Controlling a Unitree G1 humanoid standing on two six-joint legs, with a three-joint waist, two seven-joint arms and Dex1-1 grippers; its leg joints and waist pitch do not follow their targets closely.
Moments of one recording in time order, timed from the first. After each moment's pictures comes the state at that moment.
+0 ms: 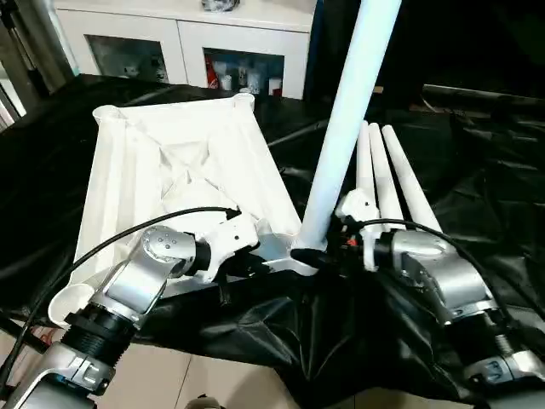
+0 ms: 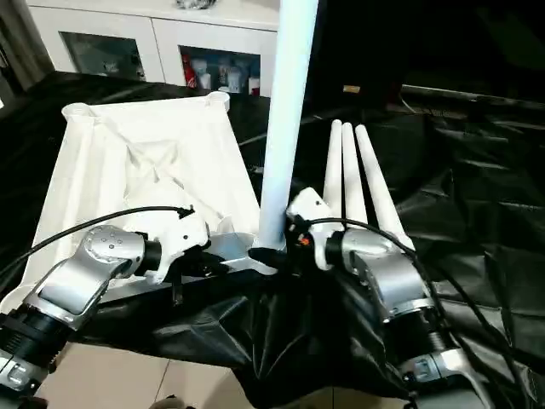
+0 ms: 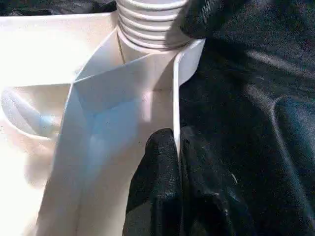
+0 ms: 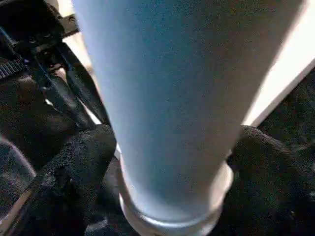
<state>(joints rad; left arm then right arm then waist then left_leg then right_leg) -0.47 0.46 -0.37 0.23 0.01 0.35 -1.06 -0.47 -0.33 0.20 0.34 0.15 0.31 0.97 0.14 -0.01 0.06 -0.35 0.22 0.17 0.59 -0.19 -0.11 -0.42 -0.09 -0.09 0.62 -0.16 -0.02</state>
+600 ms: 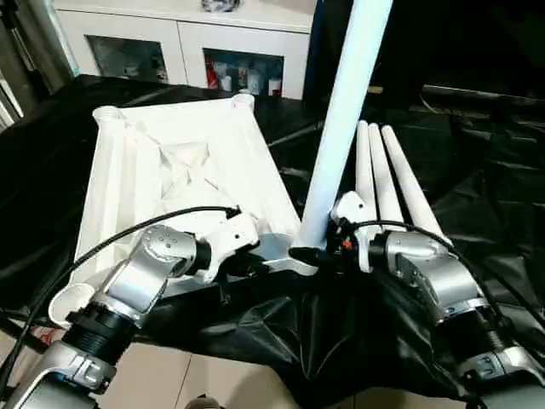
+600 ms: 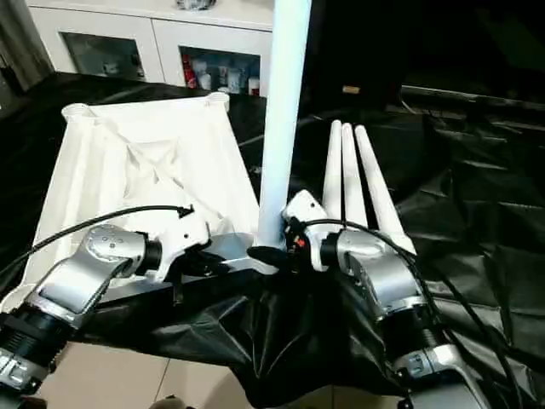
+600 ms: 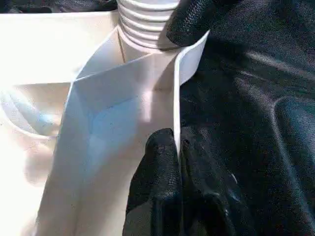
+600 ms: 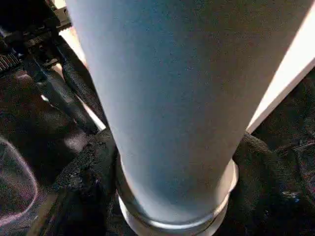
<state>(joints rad) -0.48 0.45 -0.37 0.24 0.00 0.36 -1.05 -0.49 -0.32 0.20 0.40 0.15 0.28 0.97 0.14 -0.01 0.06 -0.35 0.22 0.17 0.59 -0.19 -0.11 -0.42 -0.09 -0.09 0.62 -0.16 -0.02</state>
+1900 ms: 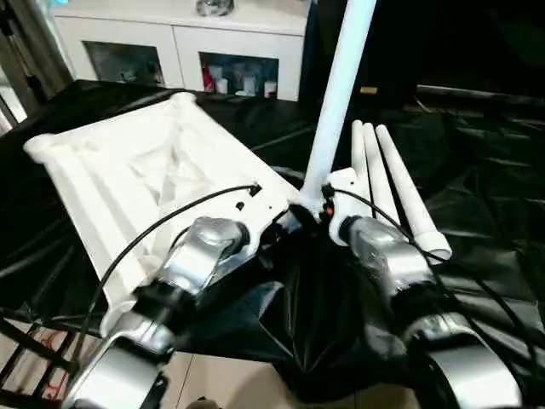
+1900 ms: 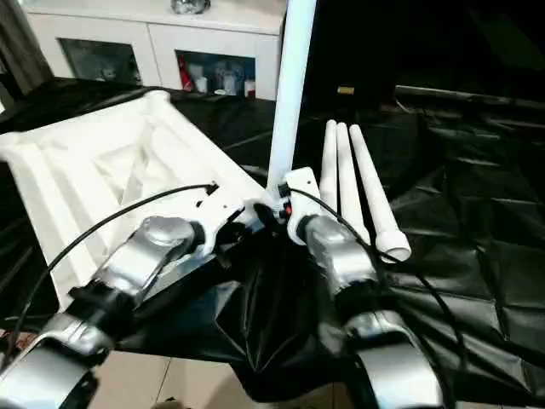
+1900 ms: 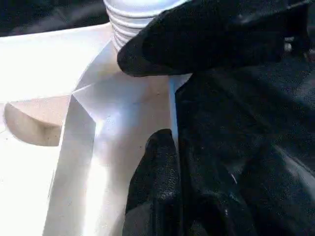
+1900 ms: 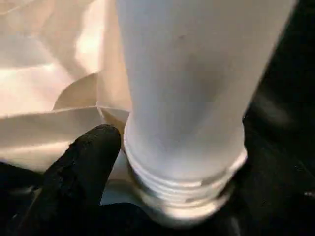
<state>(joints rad) -0.61 0.21 -0.33 0.47 0.07 0.41 -0.73 -0.63 -0.12 0.07 0.70 0.07 0.23 0.49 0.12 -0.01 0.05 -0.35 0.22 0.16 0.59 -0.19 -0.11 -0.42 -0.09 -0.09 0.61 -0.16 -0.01</state>
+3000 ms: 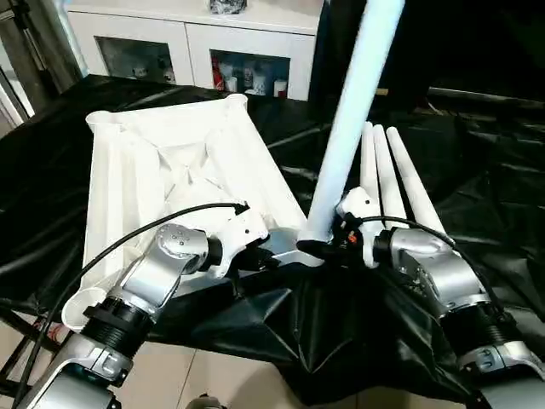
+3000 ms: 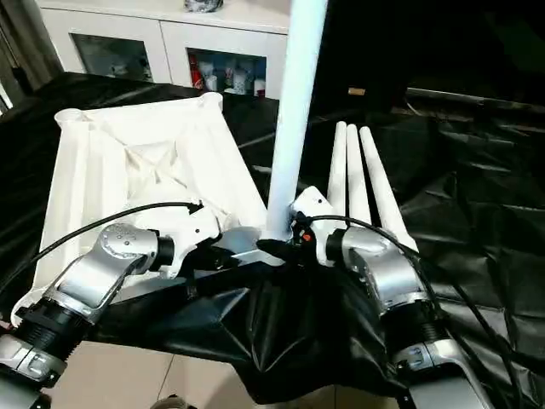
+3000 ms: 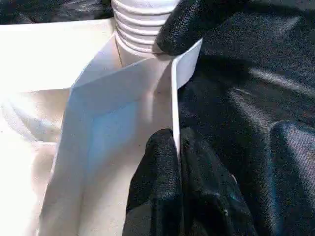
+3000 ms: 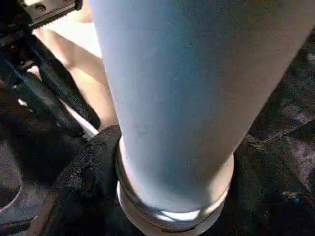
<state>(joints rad) -0.51 0.38 -0.36 0.32 0.01 0.34 -1.00 -0.51 -0.30 0.16 0.46 0.12 0.26 0.90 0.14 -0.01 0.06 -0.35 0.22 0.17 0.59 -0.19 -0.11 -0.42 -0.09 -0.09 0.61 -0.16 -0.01</state>
